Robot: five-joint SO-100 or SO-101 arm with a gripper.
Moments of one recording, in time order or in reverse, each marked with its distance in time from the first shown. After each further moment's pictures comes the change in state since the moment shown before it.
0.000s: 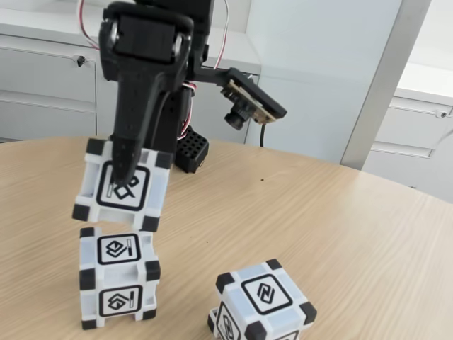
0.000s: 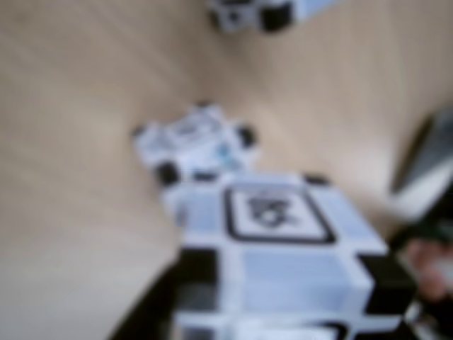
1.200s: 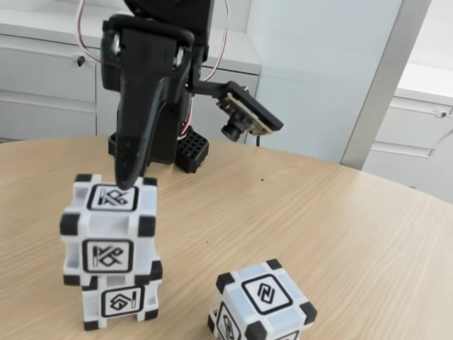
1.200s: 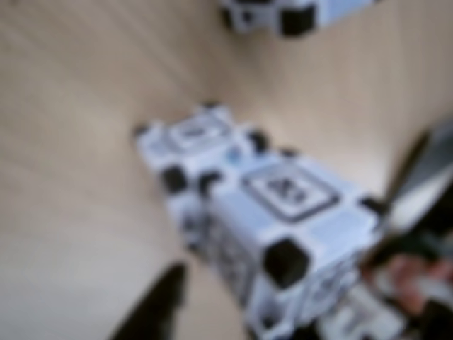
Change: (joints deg) arm 0.3 0.2 3.6 -2.9 -4.5
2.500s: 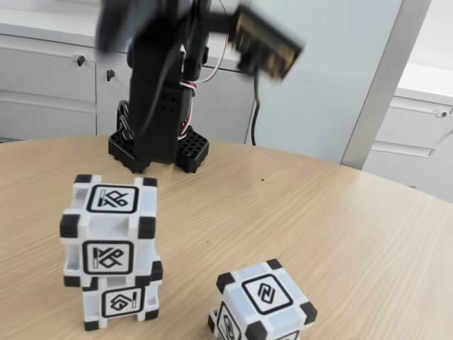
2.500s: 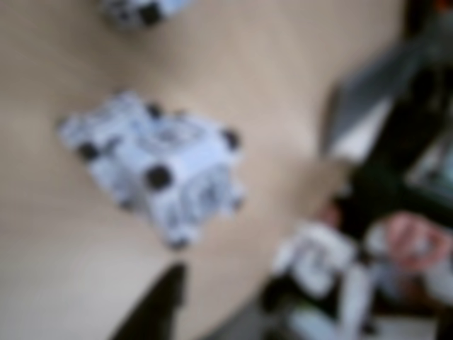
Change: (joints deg) arm -0.6 11.0 -12.2 9.0 10.8
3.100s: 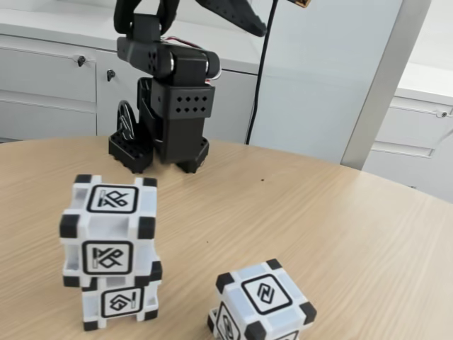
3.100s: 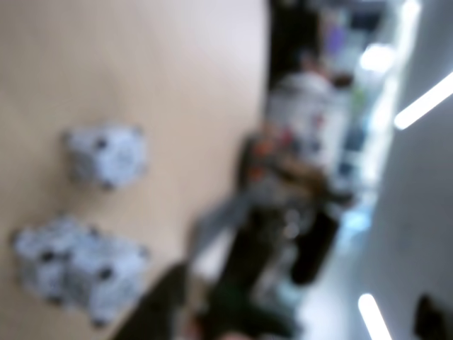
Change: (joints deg) arm -32.3 26.5 -5.8 12.5 0.9
